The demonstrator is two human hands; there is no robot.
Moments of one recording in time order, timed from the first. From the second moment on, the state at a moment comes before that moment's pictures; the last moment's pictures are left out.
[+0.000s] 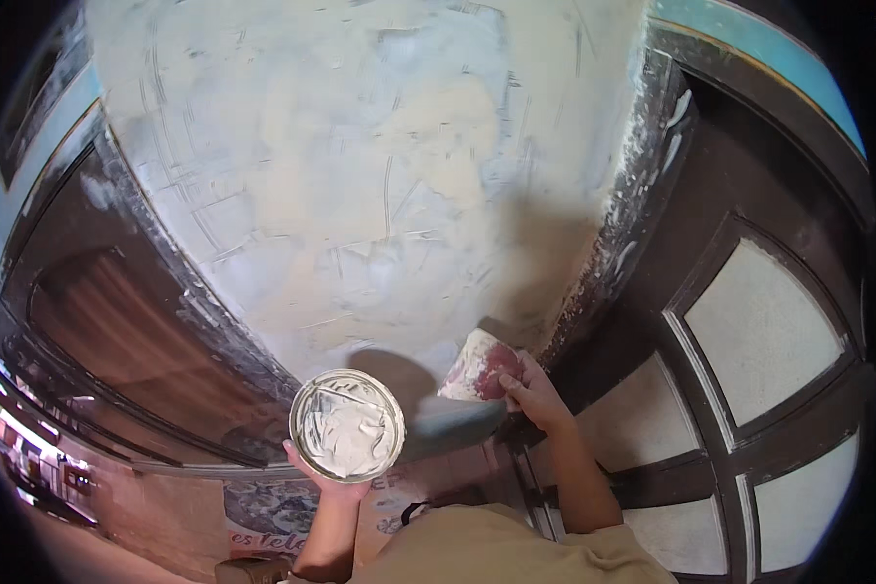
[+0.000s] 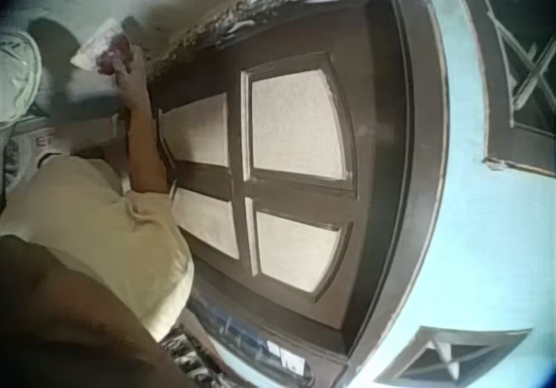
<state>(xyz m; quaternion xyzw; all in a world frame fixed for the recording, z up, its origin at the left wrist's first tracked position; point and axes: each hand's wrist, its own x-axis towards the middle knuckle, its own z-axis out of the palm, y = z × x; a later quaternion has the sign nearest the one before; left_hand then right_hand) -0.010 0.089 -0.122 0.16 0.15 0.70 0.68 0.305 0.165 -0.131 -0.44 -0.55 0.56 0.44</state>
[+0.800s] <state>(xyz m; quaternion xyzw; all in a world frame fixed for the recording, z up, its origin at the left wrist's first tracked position) 0.151 0.057 -0.131 0.17 0.22 0.72 0.63 0.424 0.247 -0.154 -0.57 -0.53 0.22 0.59</state>
